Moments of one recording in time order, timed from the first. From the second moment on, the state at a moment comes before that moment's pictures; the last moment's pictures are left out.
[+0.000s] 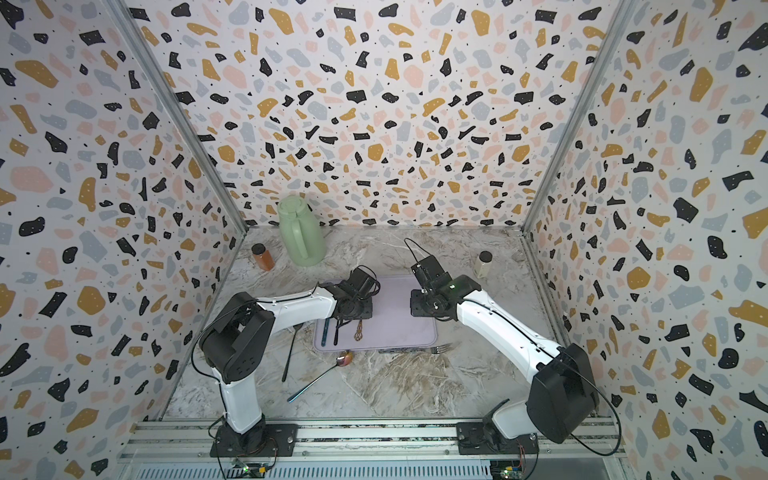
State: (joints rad) left arm -0.67 1.88 1.20 -0.45 -0.17 -0.62; right arm 0.62 1.42 1.18 -0.81 0.04 0.54
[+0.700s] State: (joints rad) left arm -0.67 1.17 0.60 -0.68 -0.08 -0.61; right arm 0.66 1.42 1.12 -0.77 -0.03 0.61
